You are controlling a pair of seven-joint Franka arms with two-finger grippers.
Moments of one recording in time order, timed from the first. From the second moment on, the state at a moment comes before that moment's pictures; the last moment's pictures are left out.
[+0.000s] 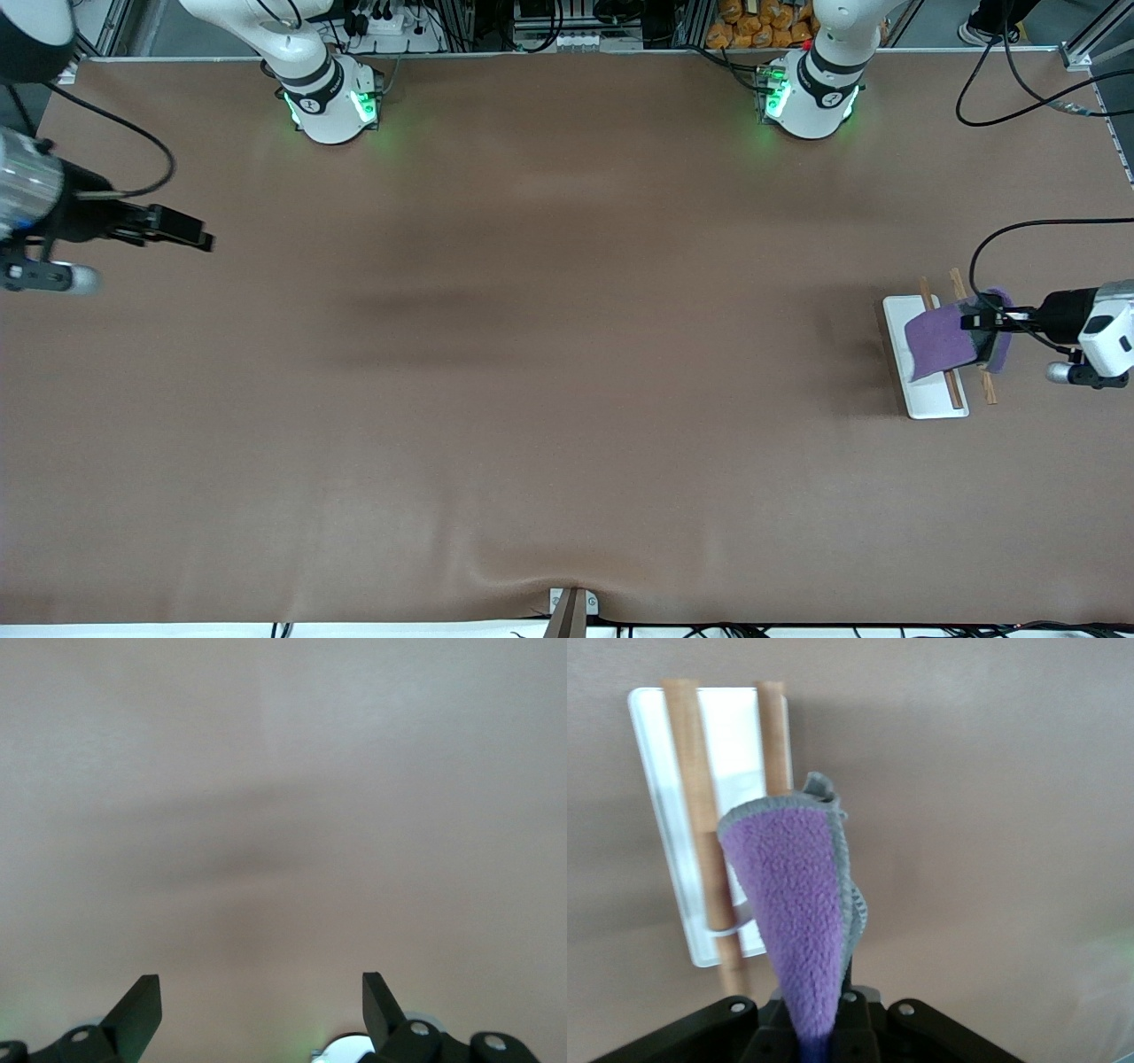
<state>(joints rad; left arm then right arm) 0.61 0.47 -0.33 -1.64 -0.15 1.73 0.37 0.04 0.08 -0.03 -1.50 0.11 1.41 0.14</state>
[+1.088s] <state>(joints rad) 0.69 0.51 -0.35 -1.64 -0.13 1.73 0.52 0.01 0.01 -0.03 -1.56 0.09 1.52 0.11</state>
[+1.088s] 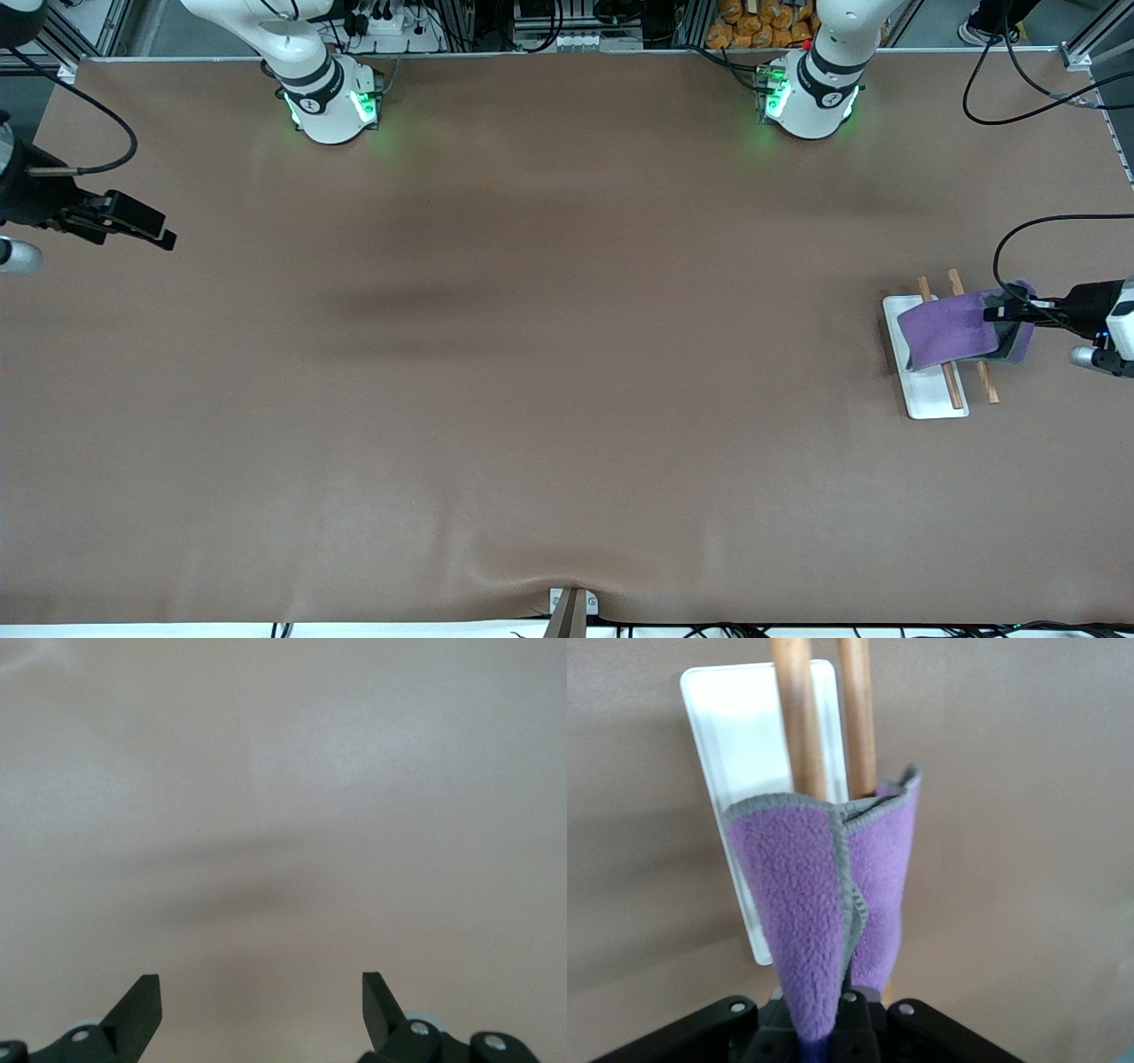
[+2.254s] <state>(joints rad) 0.72 0.53 -0.34 -1.63 -0.12 1.74 0.49 0.04 0.01 0.00 -1.52 -0.05 1.48 0.11</state>
